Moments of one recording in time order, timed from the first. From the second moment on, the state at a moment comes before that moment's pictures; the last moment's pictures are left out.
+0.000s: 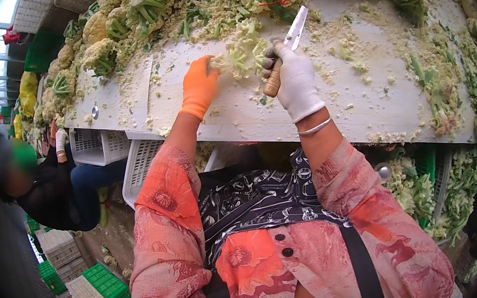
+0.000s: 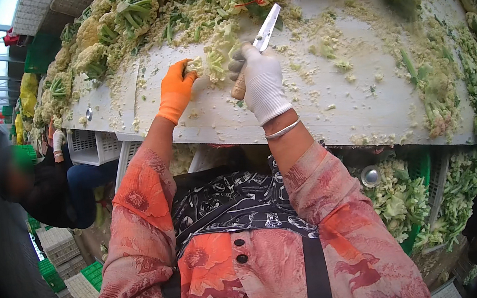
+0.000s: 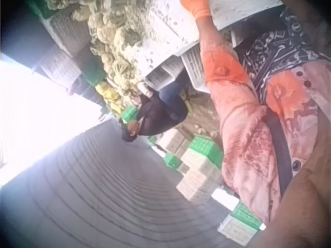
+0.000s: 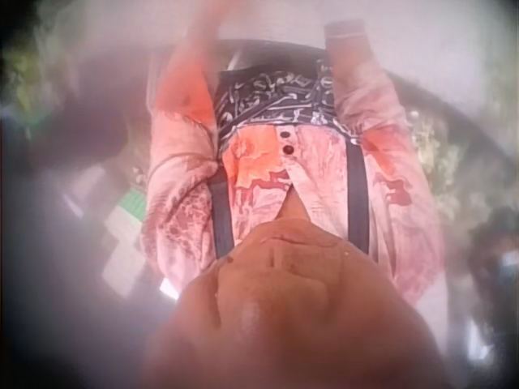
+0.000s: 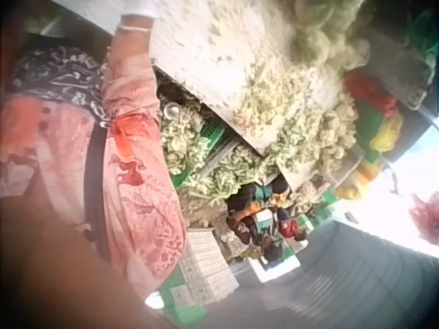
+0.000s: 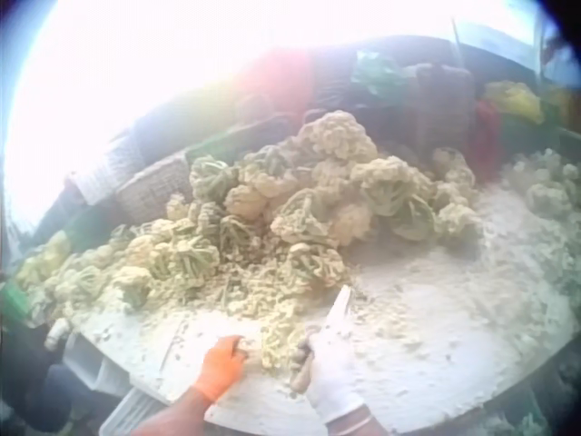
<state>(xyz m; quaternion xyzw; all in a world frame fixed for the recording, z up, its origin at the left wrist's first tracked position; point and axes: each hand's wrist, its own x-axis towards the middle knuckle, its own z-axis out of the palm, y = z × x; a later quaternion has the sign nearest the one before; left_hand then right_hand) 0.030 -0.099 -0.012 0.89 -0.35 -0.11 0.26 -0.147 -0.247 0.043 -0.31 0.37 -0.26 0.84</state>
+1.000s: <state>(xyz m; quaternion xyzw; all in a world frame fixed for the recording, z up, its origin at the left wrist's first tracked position) -0.048 0.009 0.098 0.88 -0.46 -0.14 -0.01 -0.140 -0.167 0.047 -0.50 0.18 0.06 0.84</state>
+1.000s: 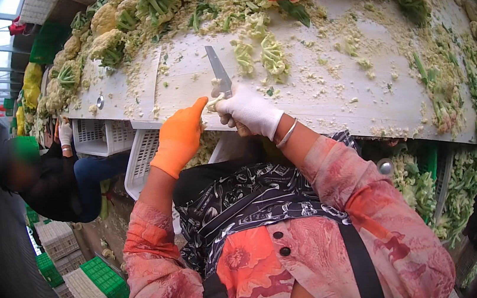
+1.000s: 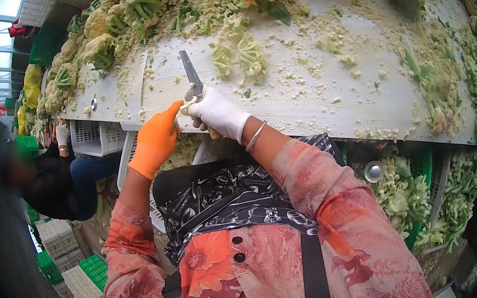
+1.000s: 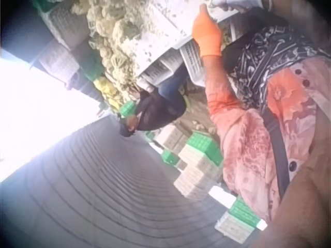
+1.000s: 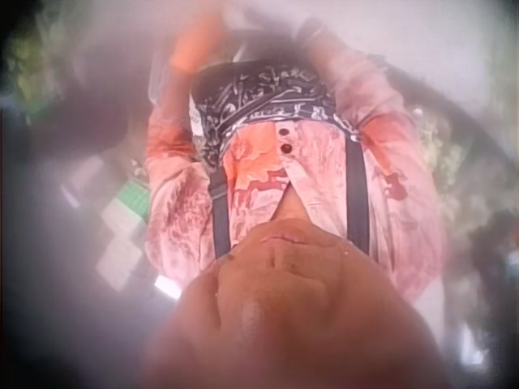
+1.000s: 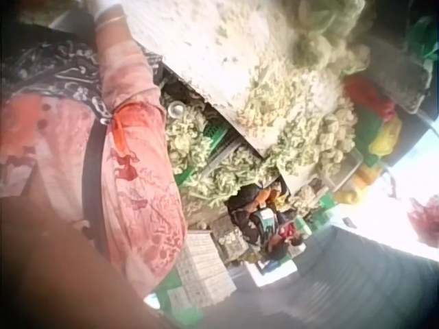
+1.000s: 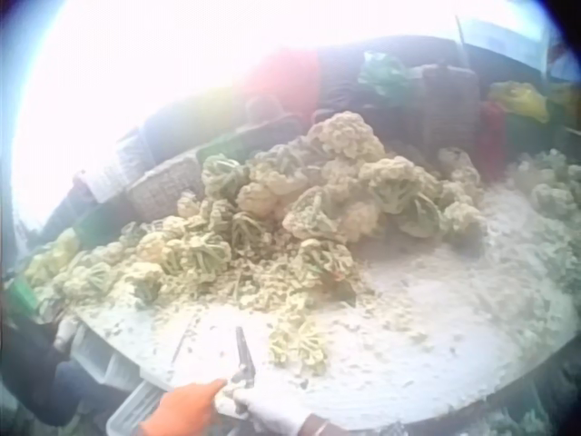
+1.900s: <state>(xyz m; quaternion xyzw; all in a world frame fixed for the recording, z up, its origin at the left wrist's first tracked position) -0.017 -0.046 0.034 0.94 -0.25 -0.15 0.19 -0.137 -0.193 0.053 -0.43 0.31 -0.20 0.82</state>
